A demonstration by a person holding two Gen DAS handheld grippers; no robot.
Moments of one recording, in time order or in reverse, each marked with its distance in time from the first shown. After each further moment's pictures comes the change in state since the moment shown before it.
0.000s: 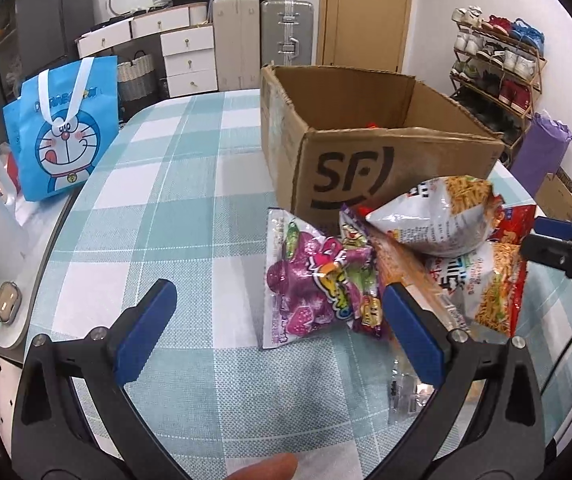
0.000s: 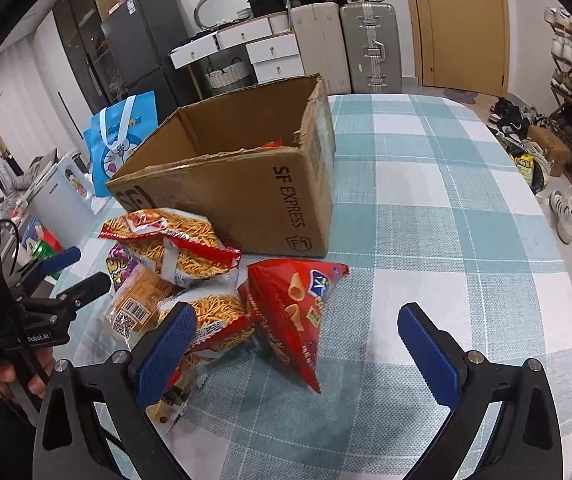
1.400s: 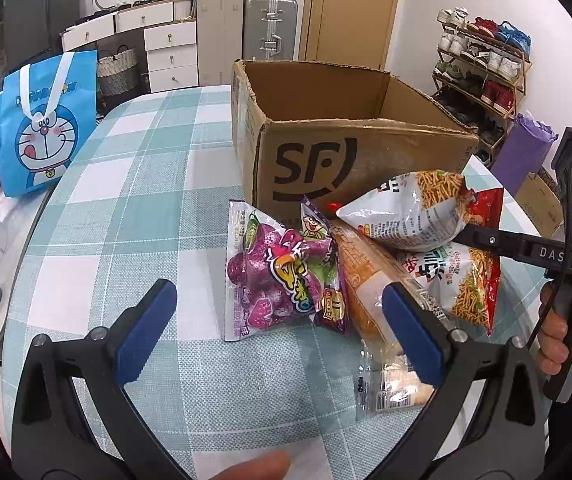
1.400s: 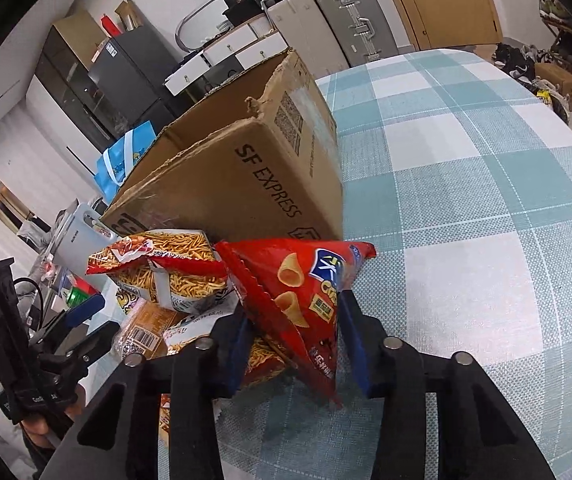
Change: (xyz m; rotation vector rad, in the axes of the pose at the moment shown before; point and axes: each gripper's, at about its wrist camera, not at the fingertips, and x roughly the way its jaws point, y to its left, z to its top) left arm -0.002 -0.014 -0.007 0.004 0.000 -0.082; right arm 0.044 -0.020 -0.005 0.186 0.005 0.165
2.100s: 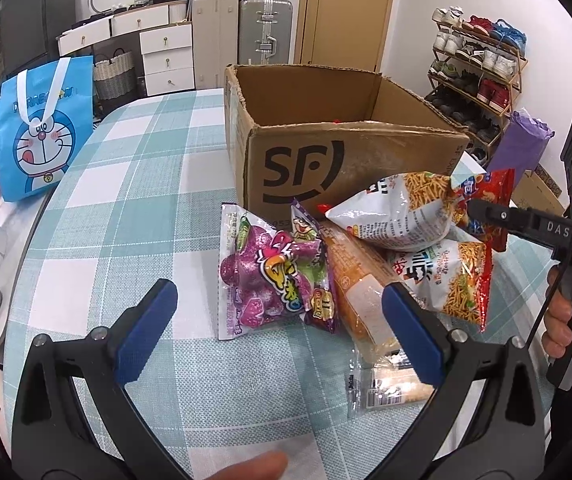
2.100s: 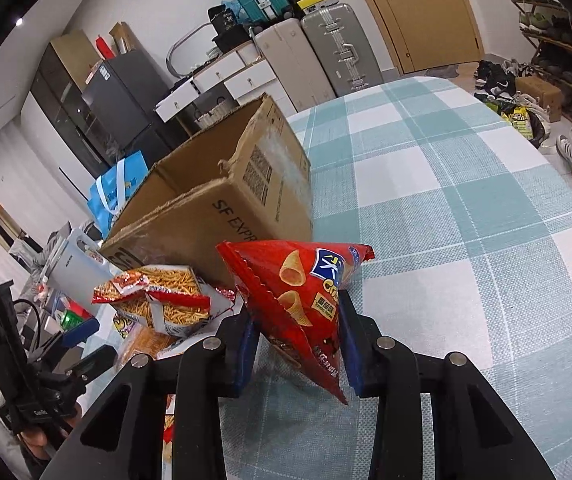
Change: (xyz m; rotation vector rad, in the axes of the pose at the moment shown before) left arm -0.006 -0.005 0.000 0.015 -0.006 -0.012; right arm -0.030 -0.018 0.008 0.034 -0.112 -0.029
